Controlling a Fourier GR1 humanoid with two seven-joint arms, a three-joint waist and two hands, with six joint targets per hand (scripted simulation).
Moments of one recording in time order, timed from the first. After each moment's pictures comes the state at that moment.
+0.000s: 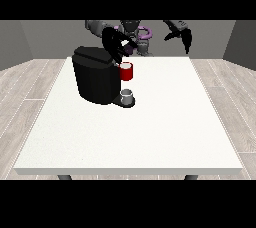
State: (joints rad) left arm -0.35 0.07 0.07 -1.41 -0.12 -0.27 -0.10; right arm -0.88 -0.33 -0.09 -1.09 0.21 -0.07 0.38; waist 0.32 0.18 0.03
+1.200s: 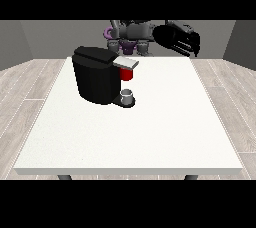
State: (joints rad) left arm -0.54 0.05 0.02 -1.42 -0.10 -0.34 -0.10; right arm -1.10 -0.33 -0.15 -1.19 0.18 -0.04 0.32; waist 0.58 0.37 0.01
